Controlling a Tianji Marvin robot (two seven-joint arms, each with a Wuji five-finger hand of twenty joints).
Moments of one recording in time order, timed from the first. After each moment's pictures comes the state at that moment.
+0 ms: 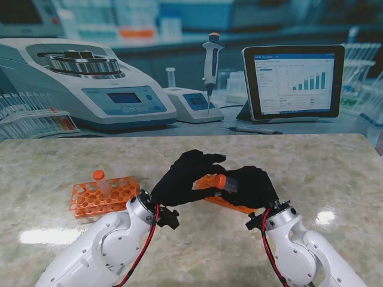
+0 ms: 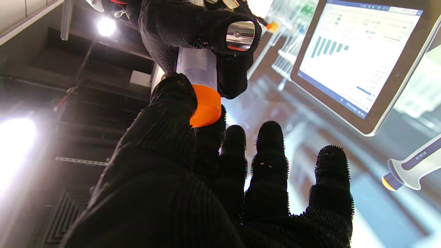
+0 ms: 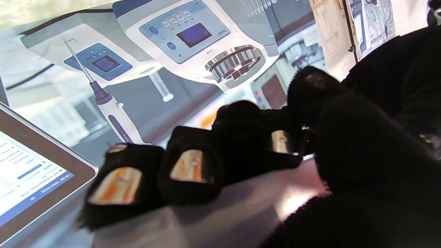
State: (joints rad) left arm 1.48 -1.16 -0.96 -1.68 0.67 -0.56 0.33; right arm -1.76 -1.13 1.29 -1.83 -0.77 -0.31 -0.32; left_hand 1.05 -0.39 0.20 -0.10 0.64 0.17 0.44 0.35 0.56 0.07 0.15 0.28 0.49 0.12 0.19 0.44 0.06 0.36 0.51 0.45; right_hand 0.59 -0.69 0.82 -0.02 1.10 -0.25 1.25 1.45 1.39 -0.15 0.96 0.91 1.30 -0.15 1.41 0.88 1.13 -0.03 1.69 0.75
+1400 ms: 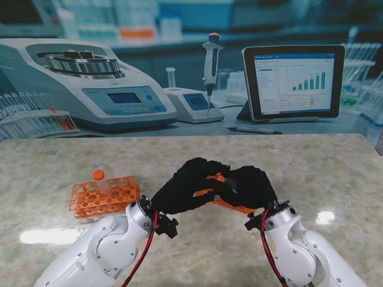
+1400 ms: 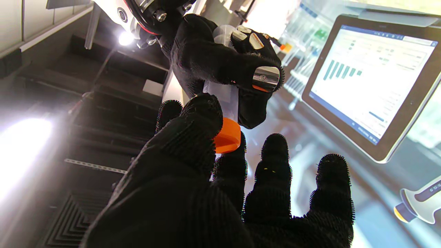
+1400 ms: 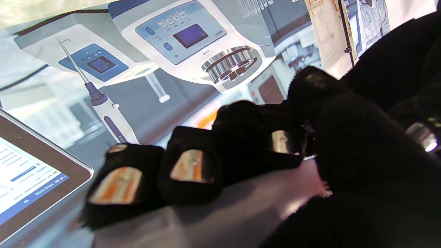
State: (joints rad) left arm 1.51 -1.15 -0.98 -1.70 0.62 -0.63 0.23; right arm -1.75 -1.13 1.28 -1.83 -0.77 -0.31 -0.32; left_hand 1.16 -0.33 0.31 -0.05 0.62 -0.23 0.43 0.30 0.53 0.07 0.12 0.24 0.40 0.16 0.12 0.37 0.00 0.35 0.46 0.45; right_hand 0.59 -0.69 0.81 -0.02 1.10 -0.25 1.25 1.45 1.39 -0.15 0.96 0.91 1.30 -0.15 1.41 0.88 1.13 -0.03 1.69 0.75
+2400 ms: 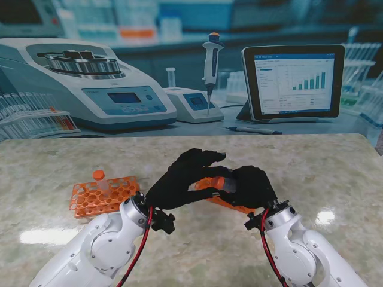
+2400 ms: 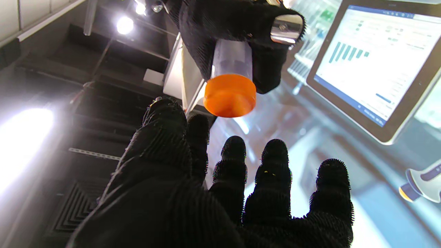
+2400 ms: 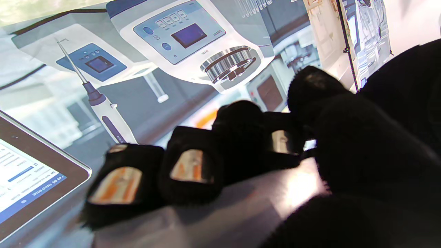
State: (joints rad) left arm 1.54 -1.15 -1.02 -1.76 0.59 -0.62 0.22; right arm -1.75 -1.13 1.28 -1.83 -0.77 -0.32 -0.32; left_hand 1.04 -0.16 0.03 -0.04 0.56 0.02 0.27 0.20 0.47 0.07 0.10 0.22 0.36 0.16 0.11 0.35 -0.01 0.35 0.38 0.45; right_hand 0.59 -0.69 0.81 -0.02 1.10 -0.25 1.25 1.45 1.39 -0.15 0.96 0.91 1.30 -0.15 1.41 0.88 1.13 -0.03 1.69 0.75
